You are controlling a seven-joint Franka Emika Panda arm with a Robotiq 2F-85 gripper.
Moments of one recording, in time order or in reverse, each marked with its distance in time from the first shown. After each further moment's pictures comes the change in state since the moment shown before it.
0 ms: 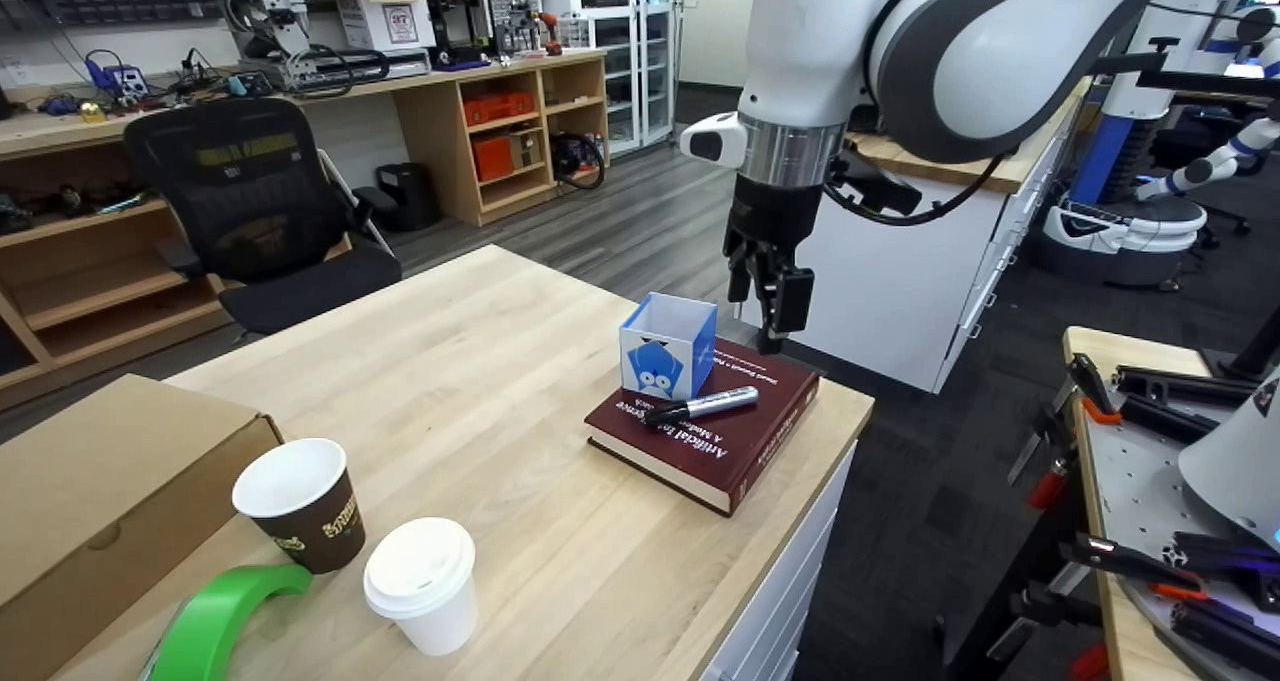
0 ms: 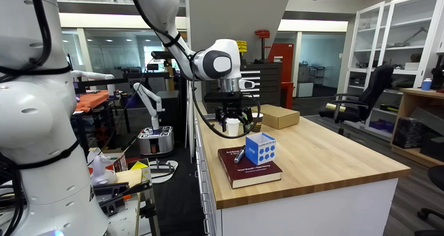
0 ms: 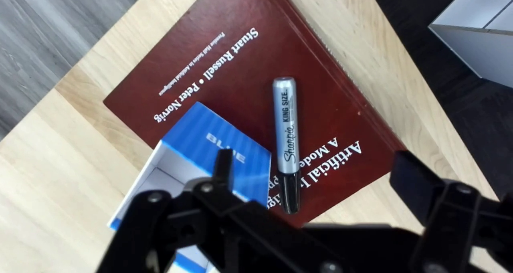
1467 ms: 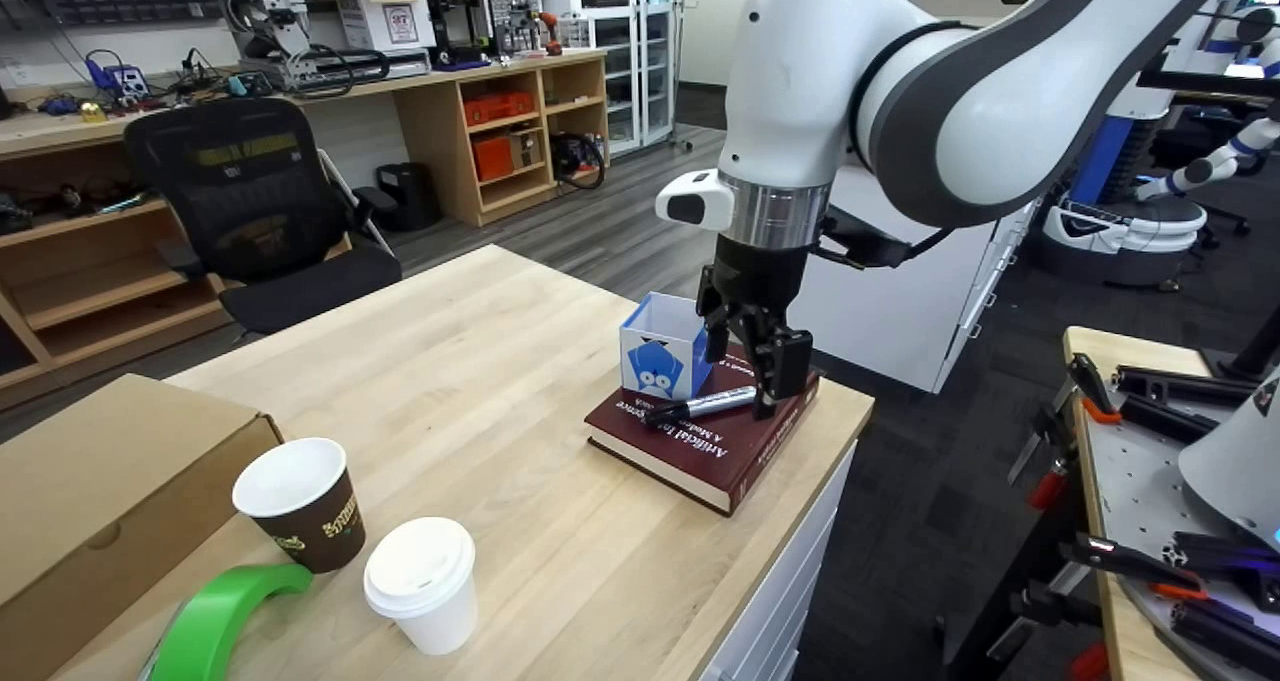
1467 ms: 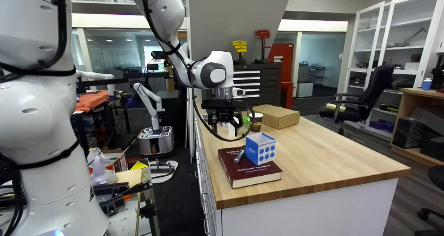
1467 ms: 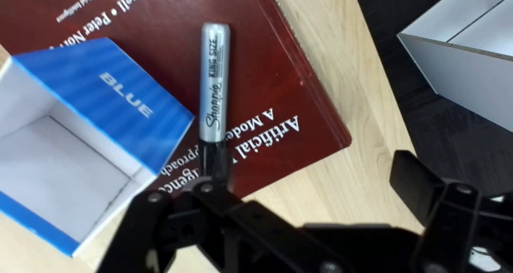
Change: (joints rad) arm 0.004 0.100 0.102 0.030 0.045 0.064 -0.113
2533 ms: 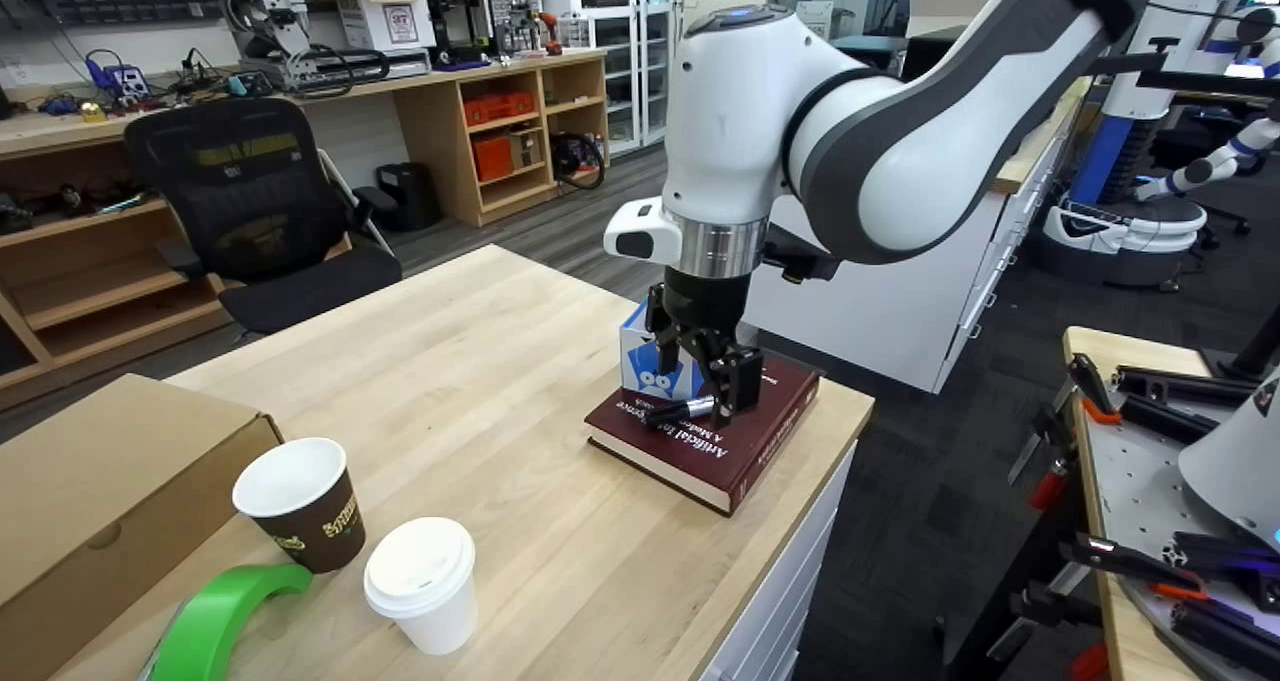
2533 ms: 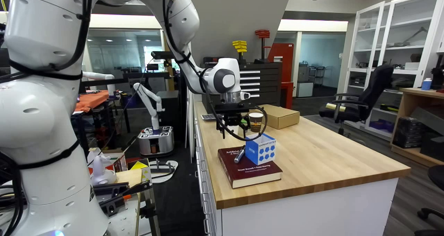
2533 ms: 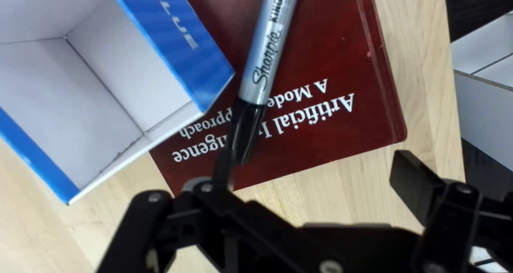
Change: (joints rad) arm 0.011 0.160 -0.016 0.157 -0.145 -0.007 -0.072
